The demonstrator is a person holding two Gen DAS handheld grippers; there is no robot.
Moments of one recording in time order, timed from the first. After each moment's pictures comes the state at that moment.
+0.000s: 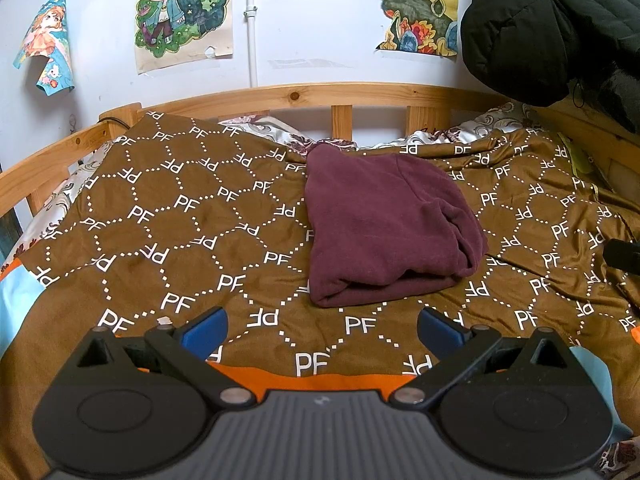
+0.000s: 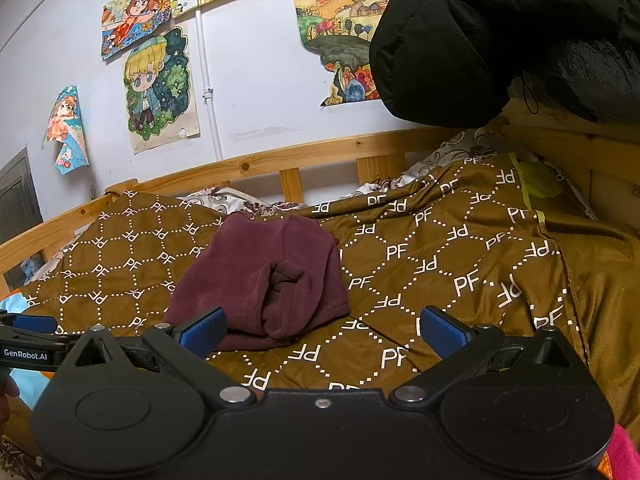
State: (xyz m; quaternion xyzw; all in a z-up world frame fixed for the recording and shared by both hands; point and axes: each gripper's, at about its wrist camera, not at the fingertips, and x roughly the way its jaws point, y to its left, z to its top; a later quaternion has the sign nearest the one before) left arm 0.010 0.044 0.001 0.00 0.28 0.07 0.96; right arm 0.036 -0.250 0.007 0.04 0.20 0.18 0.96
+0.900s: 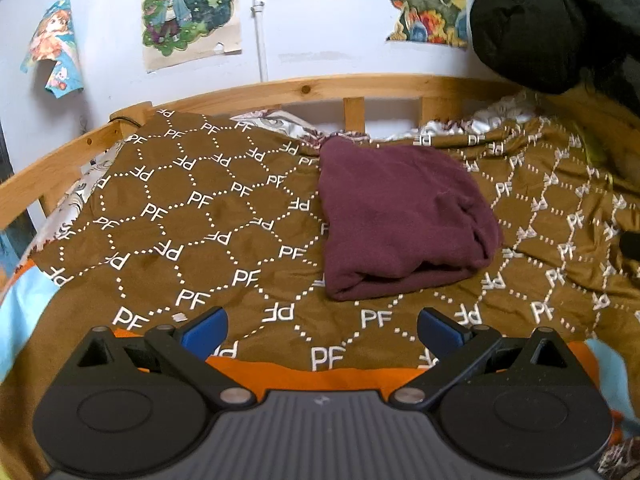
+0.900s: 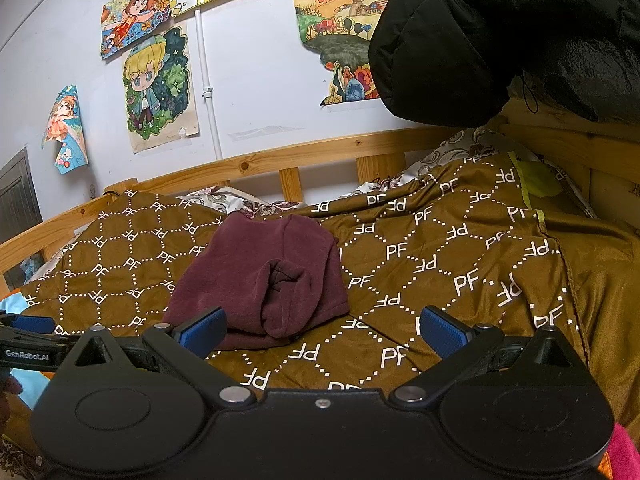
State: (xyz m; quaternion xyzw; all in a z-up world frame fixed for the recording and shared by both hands) left arm 0.011 0.042 -0.003 0.02 0.30 0.09 0.95; right arm 0.036 -0.250 0.008 0.05 0.20 0.18 0.96
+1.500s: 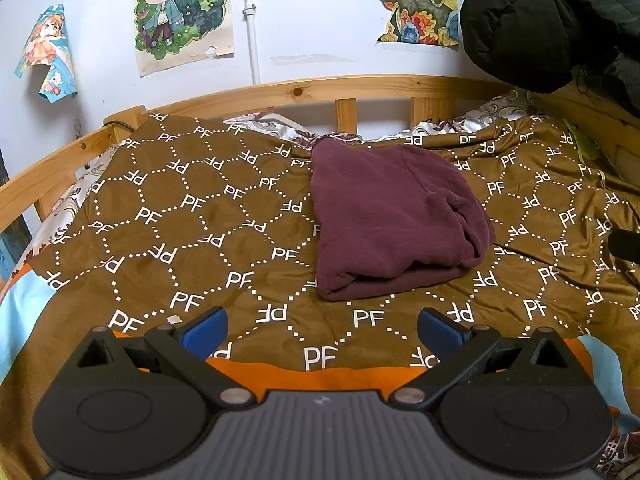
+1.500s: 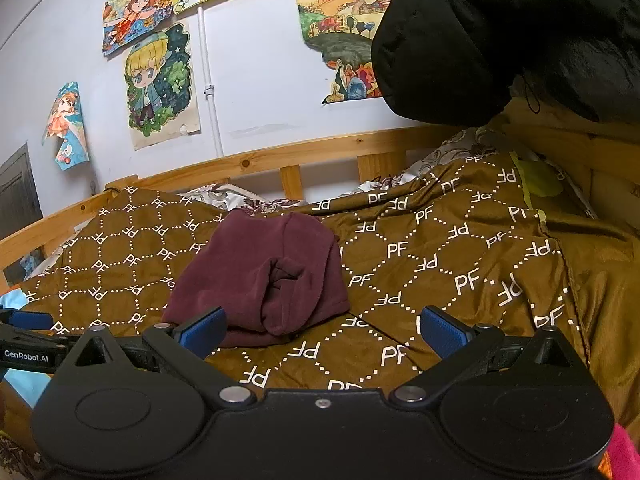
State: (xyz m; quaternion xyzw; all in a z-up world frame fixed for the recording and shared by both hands) left arm 0.009 0.039 0.001 0.02 0.29 0.08 0.95; right arm 0.036 -0.248 0.005 0.04 0.21 0.18 0.96
